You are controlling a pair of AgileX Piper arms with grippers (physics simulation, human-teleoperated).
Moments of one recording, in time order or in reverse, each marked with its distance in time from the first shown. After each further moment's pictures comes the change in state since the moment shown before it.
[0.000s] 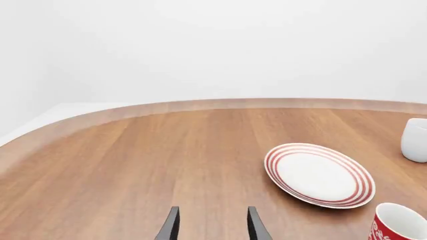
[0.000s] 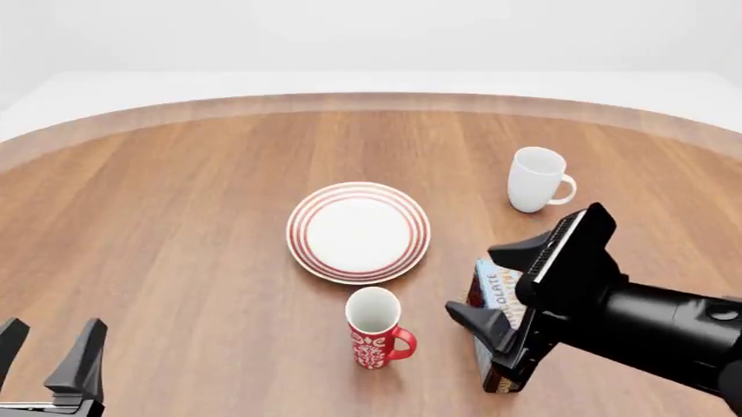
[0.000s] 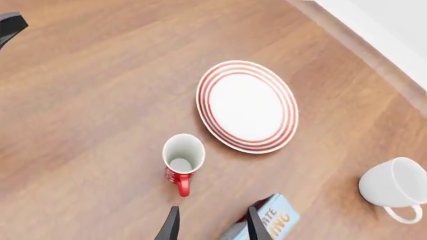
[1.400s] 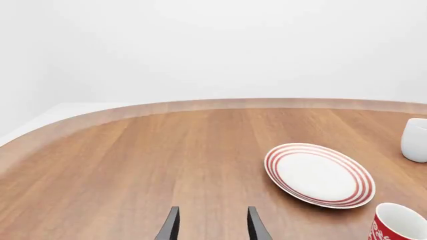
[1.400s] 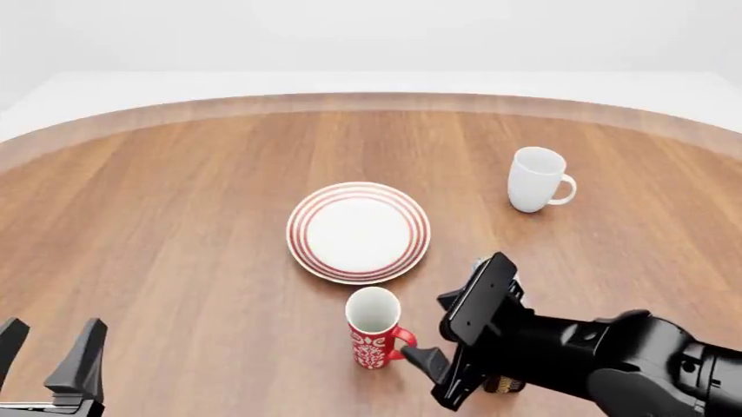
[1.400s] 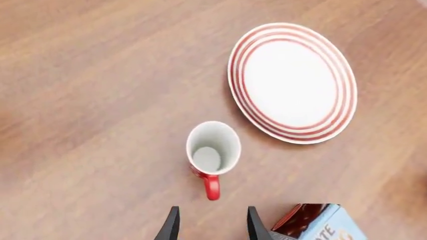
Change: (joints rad) left arm 0.000 0.000 0.000 0.000 0.000; right arm 0.086 0.260 0.102 -0.211 0.075
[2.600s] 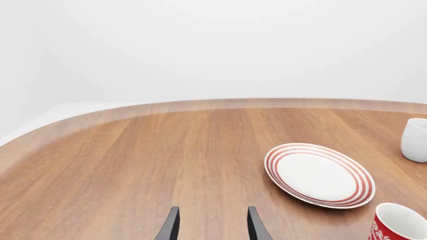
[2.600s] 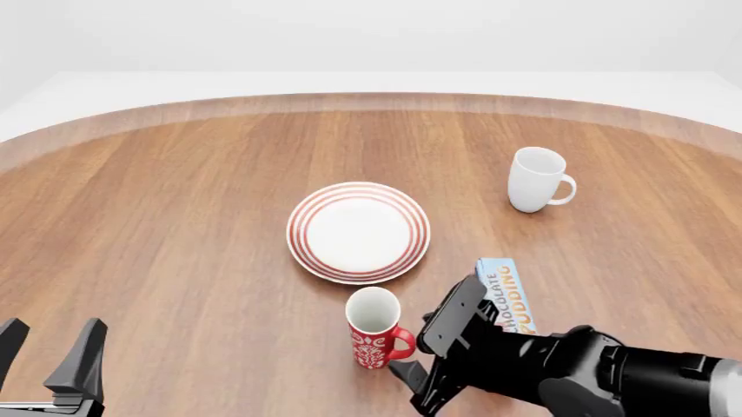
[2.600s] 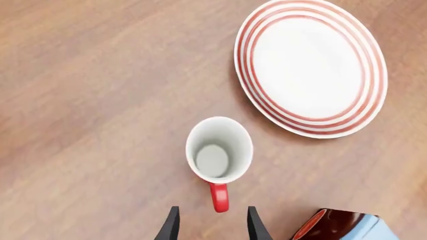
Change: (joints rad) left arm 0.000 0.000 0.000 0.000 0.000; right arm 0.007 0.188 0.057 -0.196 0.048
